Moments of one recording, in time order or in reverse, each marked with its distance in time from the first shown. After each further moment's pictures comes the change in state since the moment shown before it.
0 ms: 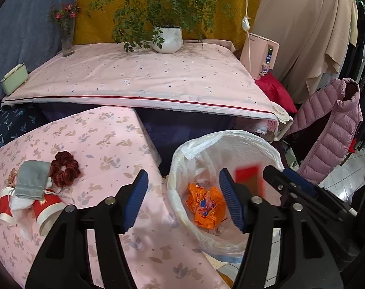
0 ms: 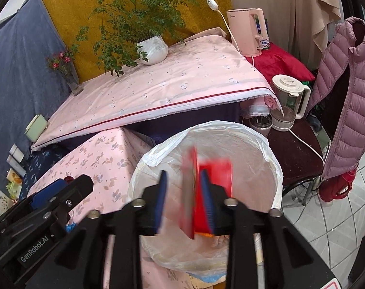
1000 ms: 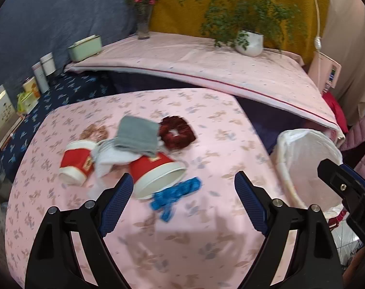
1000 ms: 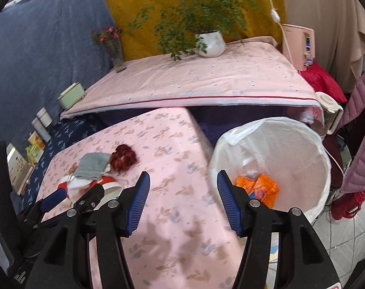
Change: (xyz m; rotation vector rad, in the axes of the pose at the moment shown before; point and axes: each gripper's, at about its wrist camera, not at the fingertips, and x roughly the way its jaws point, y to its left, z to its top) left arm -0.061 0.144 -0.070 -0.206 -0.002 0.307; right arm -0.033 0.128 -0.054 -0.210 0.054 0.149
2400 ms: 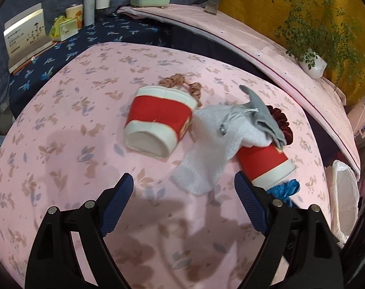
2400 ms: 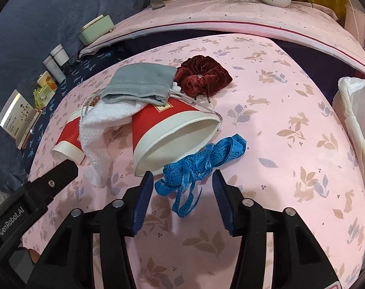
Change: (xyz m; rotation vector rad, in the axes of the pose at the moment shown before) left arm 0.053 0.156 -0.033 -0.330 0.110 0.023; right arm 0.144 0.130 -0.072 -0.106 0.288 0.093
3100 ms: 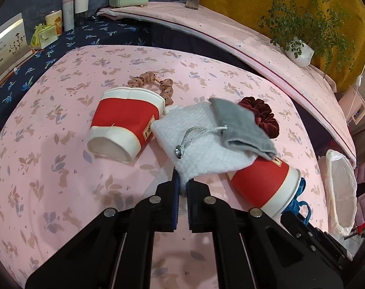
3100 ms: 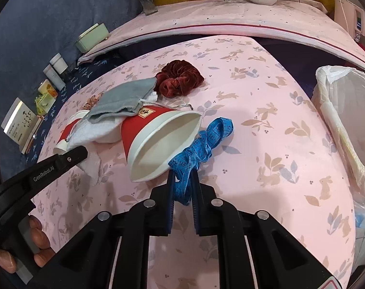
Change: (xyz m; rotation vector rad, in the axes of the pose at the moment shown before) left arm 0.007 -0.025 -0.002 0.060 0.020 -0.049; right arm -0.038 -0.034 -0.012 0.043 -0.050 0.014
